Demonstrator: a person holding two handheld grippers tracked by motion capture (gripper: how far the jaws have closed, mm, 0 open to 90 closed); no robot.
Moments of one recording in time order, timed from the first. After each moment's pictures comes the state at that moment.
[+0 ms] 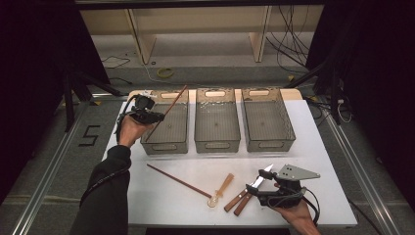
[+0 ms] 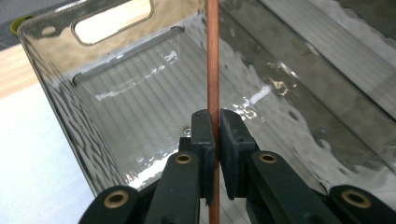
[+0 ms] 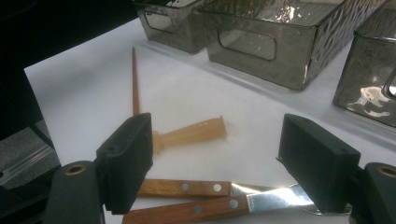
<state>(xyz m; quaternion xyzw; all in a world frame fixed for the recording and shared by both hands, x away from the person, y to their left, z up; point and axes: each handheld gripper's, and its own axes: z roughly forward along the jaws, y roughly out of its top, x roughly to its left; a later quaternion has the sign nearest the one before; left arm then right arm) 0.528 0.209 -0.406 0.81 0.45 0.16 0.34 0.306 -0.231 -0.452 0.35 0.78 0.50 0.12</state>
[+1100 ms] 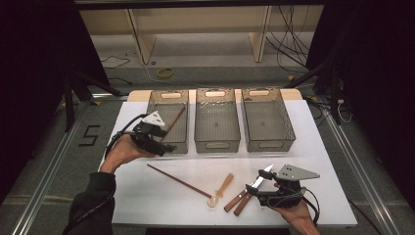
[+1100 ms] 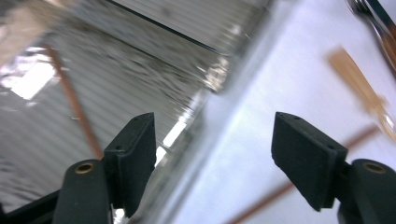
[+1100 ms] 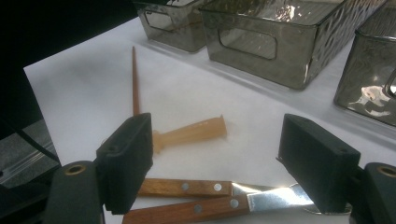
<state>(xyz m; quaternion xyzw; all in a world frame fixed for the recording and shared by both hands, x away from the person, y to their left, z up) 0.434 0.180 -0.390 0.90 0.25 0.11 0.33 0.306 -0.230 -0.452 0.35 0.78 0.50 0.12</state>
